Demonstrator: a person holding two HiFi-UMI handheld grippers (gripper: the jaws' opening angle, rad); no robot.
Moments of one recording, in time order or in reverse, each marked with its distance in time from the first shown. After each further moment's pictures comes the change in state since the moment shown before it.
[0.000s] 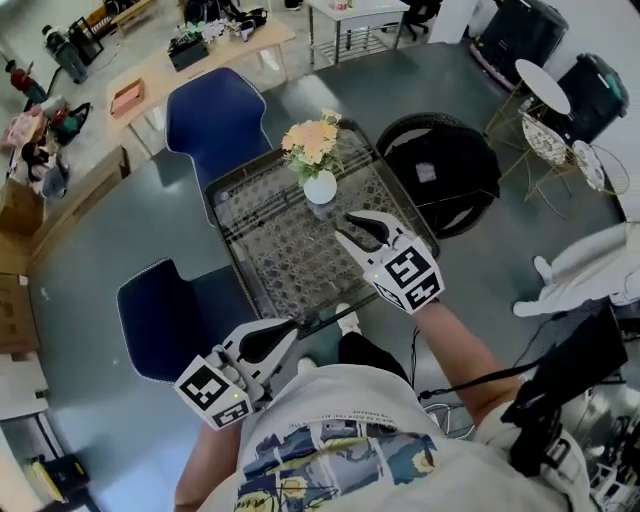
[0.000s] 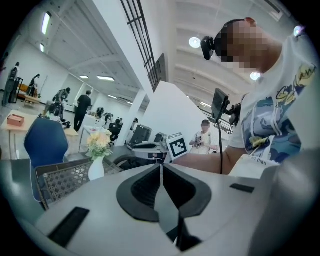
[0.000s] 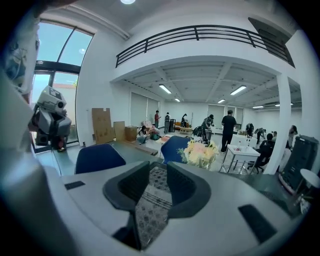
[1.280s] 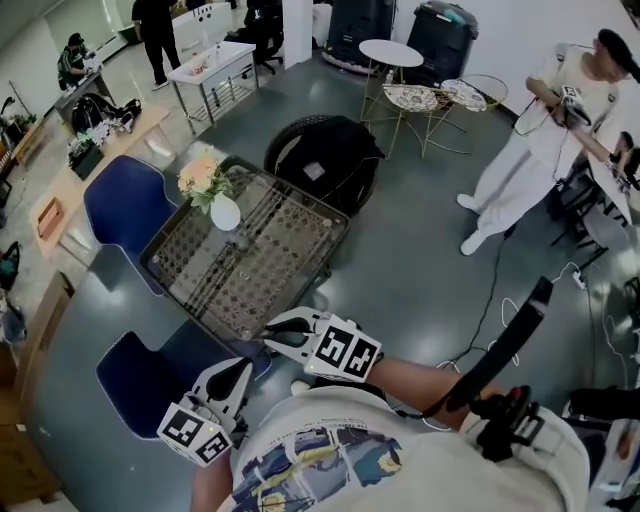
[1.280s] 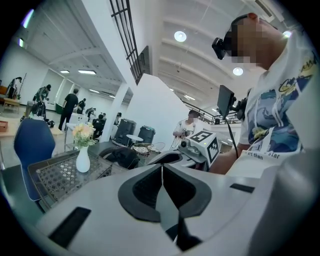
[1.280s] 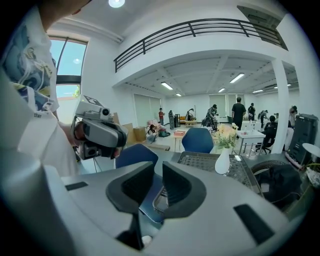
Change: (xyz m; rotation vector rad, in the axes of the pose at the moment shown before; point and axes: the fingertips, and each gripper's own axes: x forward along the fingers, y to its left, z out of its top) left arm -0.079 -0.106 -0.072 0.099 0.087 -0.170; right arm -0.123 0.260 -0.032 0.131 0.036 0.073
